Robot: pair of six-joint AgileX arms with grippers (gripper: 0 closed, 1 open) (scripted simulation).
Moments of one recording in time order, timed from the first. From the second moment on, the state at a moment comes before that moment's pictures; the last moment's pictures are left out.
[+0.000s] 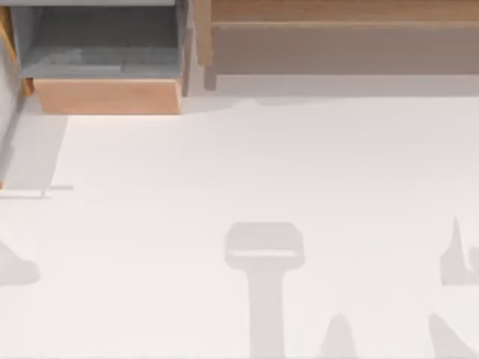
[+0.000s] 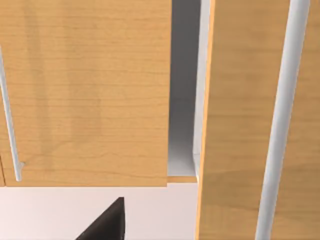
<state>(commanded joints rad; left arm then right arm) 0.68 2.04 0.49 1.50 0.72 1.60 0.00 0.00 0.00 0.00 0.00 0.00</state>
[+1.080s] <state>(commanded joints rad) 0.78 1.91 0.50 1.38 0.73 1.55 0.00 0.00 0.00 0.00 0.00 0.00</state>
